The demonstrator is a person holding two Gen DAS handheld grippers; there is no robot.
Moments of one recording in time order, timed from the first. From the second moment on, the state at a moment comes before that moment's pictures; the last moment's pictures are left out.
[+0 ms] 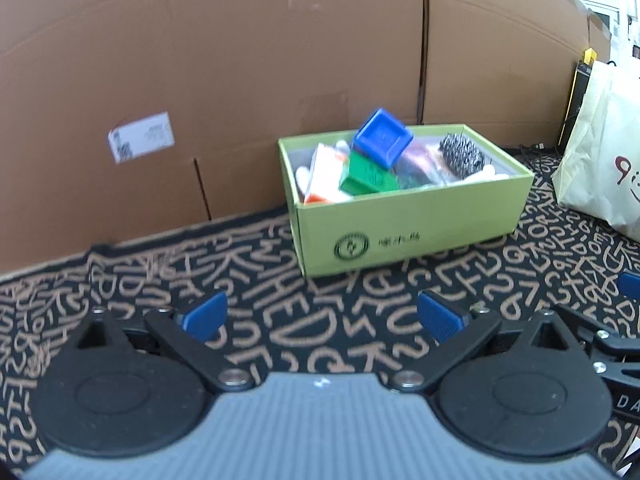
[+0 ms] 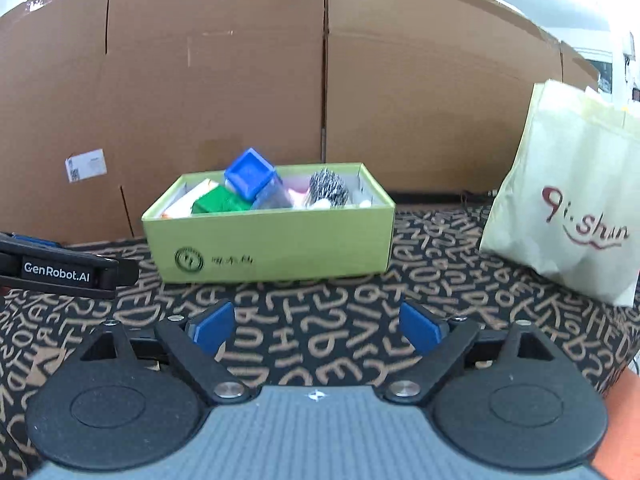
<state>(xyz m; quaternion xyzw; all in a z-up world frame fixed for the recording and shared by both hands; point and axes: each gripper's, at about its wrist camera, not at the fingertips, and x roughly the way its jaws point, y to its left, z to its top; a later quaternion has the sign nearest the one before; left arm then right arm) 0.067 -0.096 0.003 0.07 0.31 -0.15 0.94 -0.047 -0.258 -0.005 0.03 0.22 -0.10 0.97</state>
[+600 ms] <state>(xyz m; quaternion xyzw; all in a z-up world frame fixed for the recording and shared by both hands) 0.072 -0.100 -0.011 0.08 0.33 -0.14 0.93 -0.038 -0.261 -0.015 0.04 0.23 -0.11 0.97</state>
